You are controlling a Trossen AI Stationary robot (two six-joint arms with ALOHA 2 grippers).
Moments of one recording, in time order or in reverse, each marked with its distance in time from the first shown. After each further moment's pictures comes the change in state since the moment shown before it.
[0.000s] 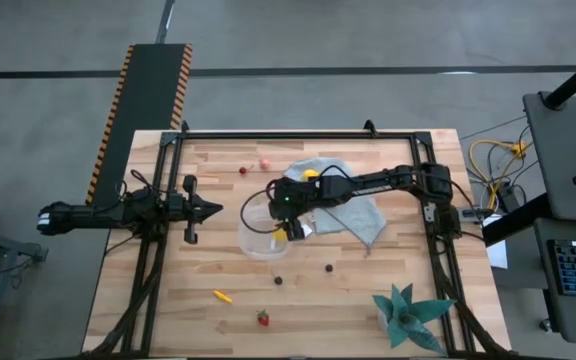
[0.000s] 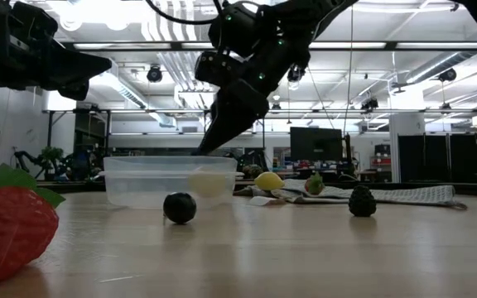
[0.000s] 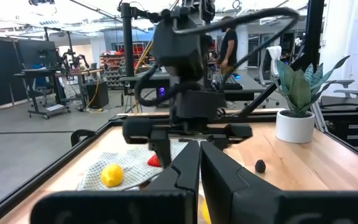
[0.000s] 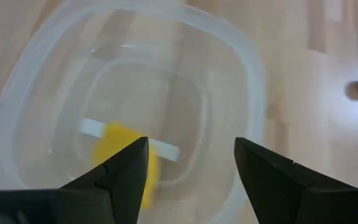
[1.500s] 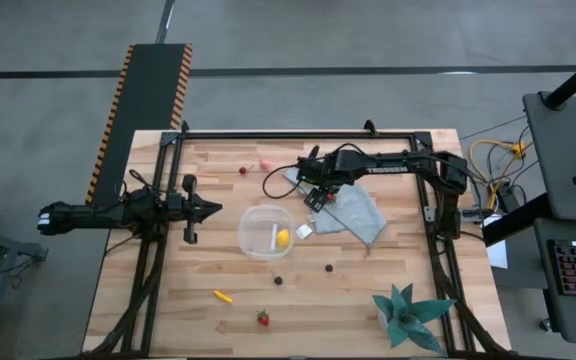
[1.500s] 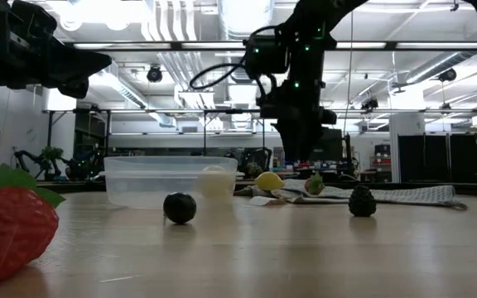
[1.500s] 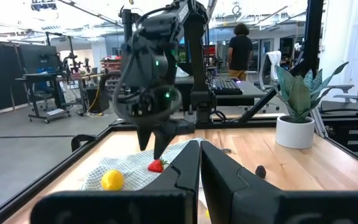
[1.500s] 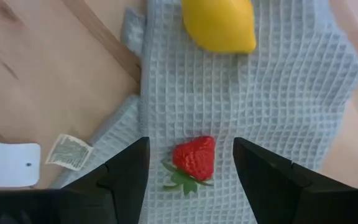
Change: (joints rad) left arm 0.000 0.000 0.000 0.023 0.000 0.000; right arm -0.155 -0.107 -0.022 -0.613 0.281 0.755
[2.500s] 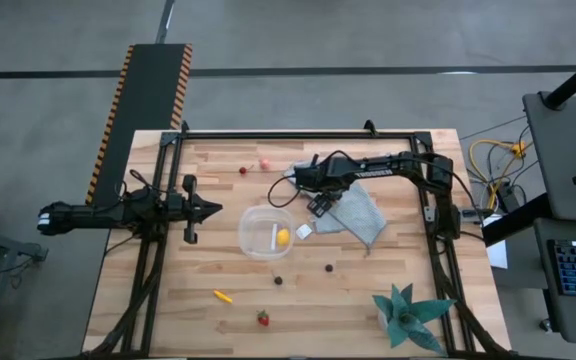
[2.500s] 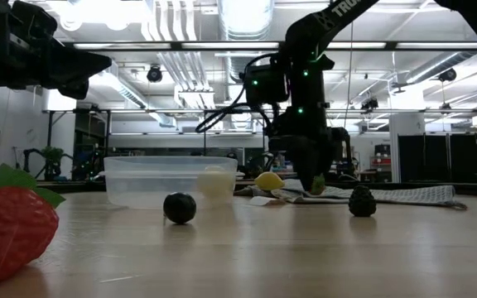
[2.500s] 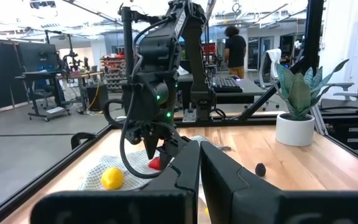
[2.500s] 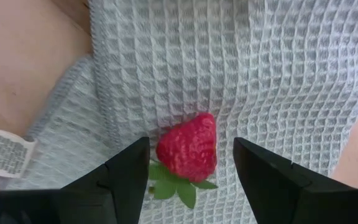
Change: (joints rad) left arm 0.000 0.000 0.000 -0.010 0.000 0.000; right arm 0.002 0.101 -0.026 -0.049 -0.003 0.077
